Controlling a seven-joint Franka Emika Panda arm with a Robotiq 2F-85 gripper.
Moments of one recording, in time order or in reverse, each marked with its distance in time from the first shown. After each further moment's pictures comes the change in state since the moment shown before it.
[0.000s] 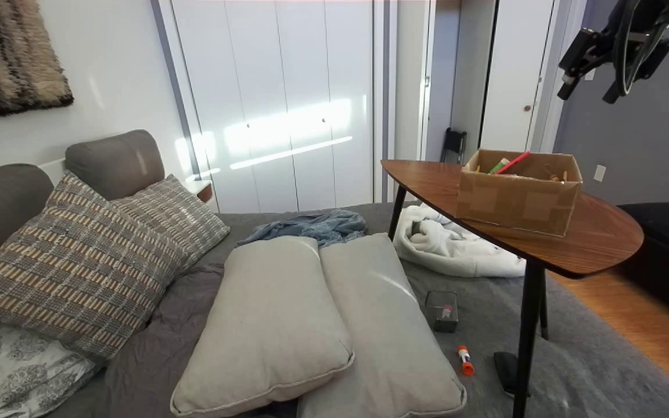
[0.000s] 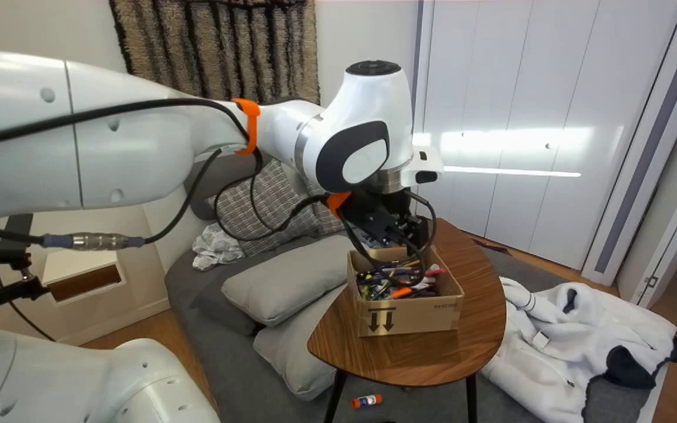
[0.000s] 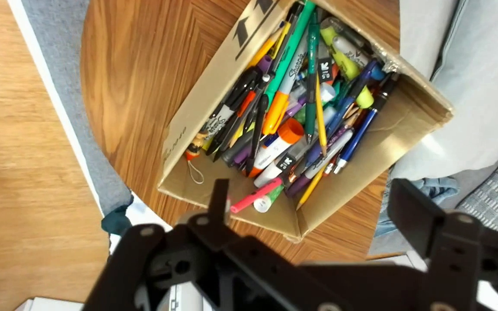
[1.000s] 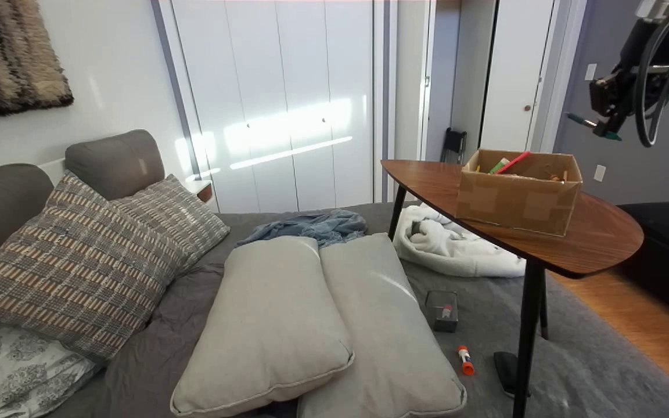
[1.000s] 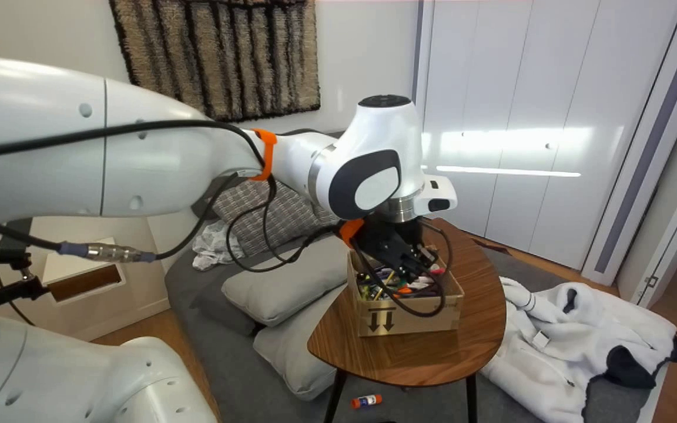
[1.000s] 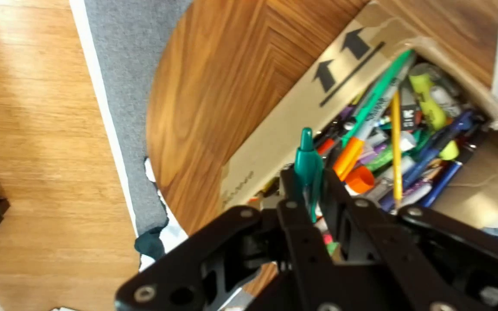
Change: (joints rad) arm -0.054 0.040 -0.008 -0.065 -0.108 0.033 -0.038
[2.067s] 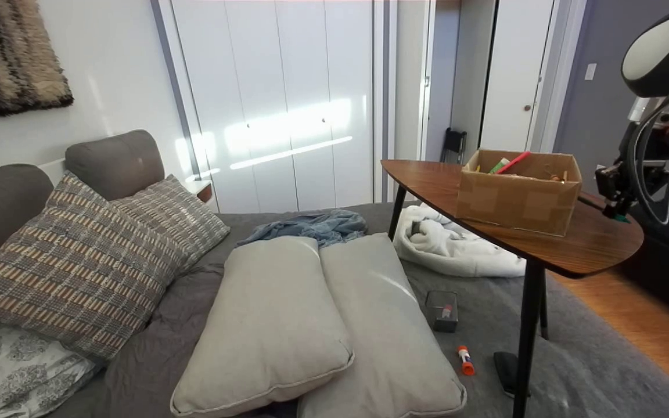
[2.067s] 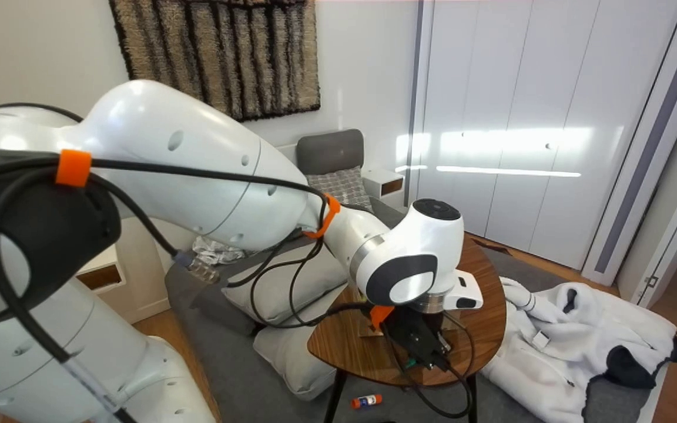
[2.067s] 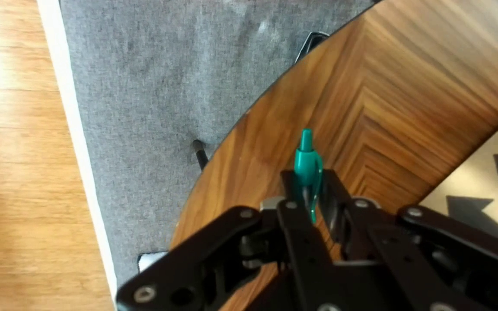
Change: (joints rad) arm -0.031 0.270 -0.133 -0.114 0.040 0.178 -0.173
